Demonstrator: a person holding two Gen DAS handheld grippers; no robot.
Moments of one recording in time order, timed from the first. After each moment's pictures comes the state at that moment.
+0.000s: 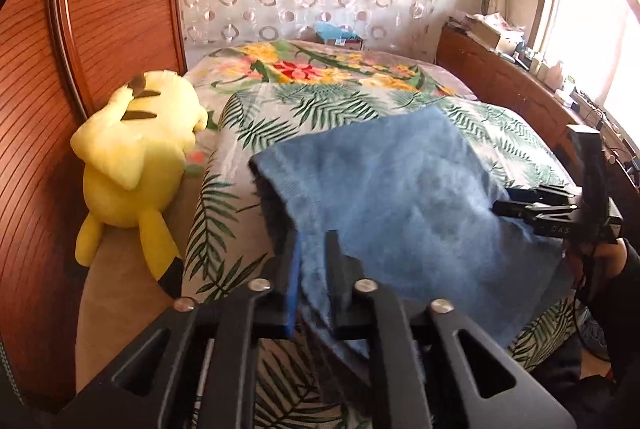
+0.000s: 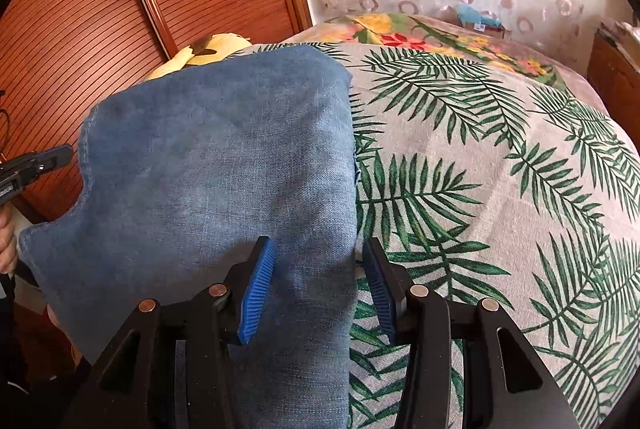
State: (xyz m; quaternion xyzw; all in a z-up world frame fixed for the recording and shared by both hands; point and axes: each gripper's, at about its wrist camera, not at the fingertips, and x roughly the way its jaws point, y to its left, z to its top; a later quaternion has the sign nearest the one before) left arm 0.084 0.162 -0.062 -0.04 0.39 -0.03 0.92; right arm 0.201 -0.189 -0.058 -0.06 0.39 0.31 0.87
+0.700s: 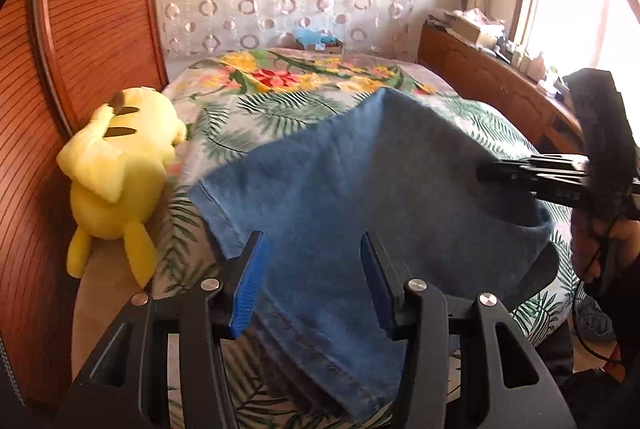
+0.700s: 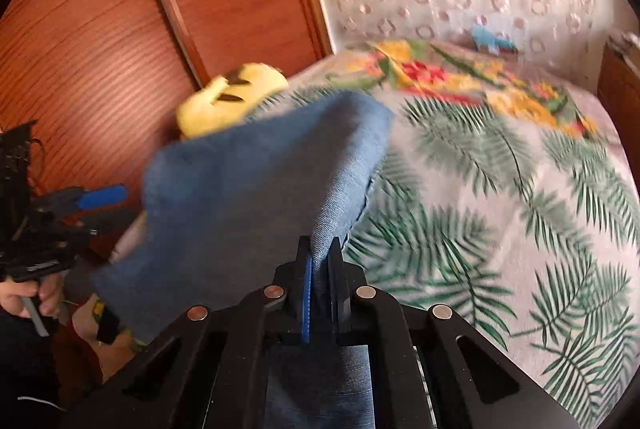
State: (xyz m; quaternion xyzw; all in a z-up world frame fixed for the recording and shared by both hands) left arm 0.073 0.138 -0.048 -0.03 0.37 -0.05 0.93; right arm 0.167 -0.171 0.007 -0.04 0.34 0.35 0.87
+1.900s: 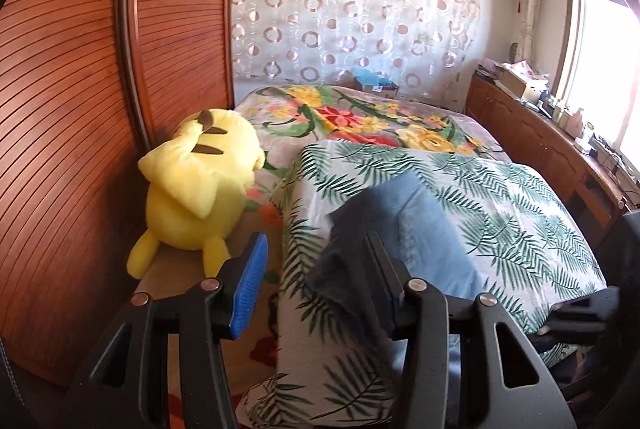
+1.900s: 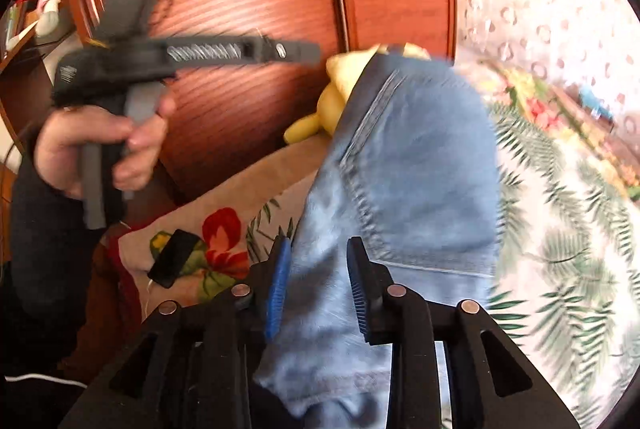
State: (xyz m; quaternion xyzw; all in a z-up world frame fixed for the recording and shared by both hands) left arm 0.040 0.230 -0.009 -0.06 0.32 0.04 0.95; right arm 0.041 -0.063 0.002 -0.16 0.31 0.48 0.80
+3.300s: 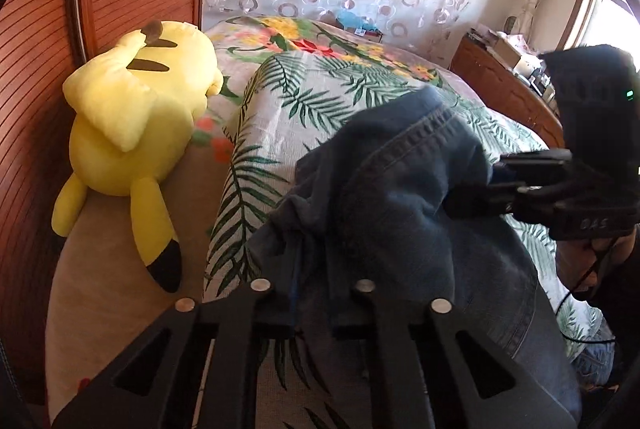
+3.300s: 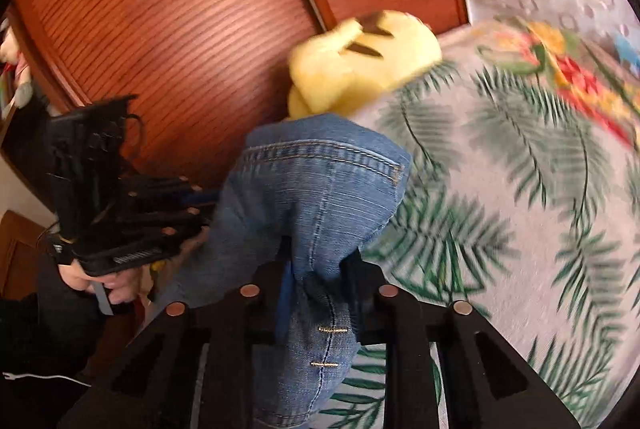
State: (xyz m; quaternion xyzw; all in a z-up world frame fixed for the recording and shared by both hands) left arm 0.118 0.228 -0.108 -0.12 0.41 -0.02 0.90; right arm 0.224 0.000 -0.042 -0.10 0.39 0.55 0.74
